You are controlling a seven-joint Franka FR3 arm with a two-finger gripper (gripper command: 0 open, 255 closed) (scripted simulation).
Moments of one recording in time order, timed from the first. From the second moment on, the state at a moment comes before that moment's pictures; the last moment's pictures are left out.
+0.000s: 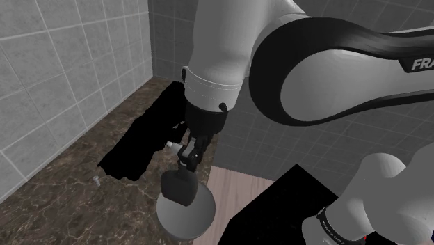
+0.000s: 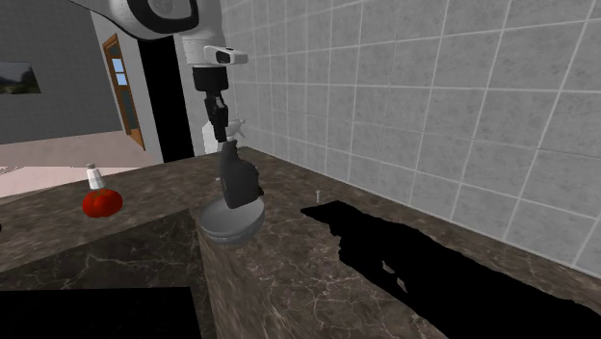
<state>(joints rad) 0.35 -0.23 0.46 -2.08 0.15 1.94 0.25</state>
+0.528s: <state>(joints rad) 0.35 -0.23 0.46 -2.08 0.15 1.94 0.25</state>
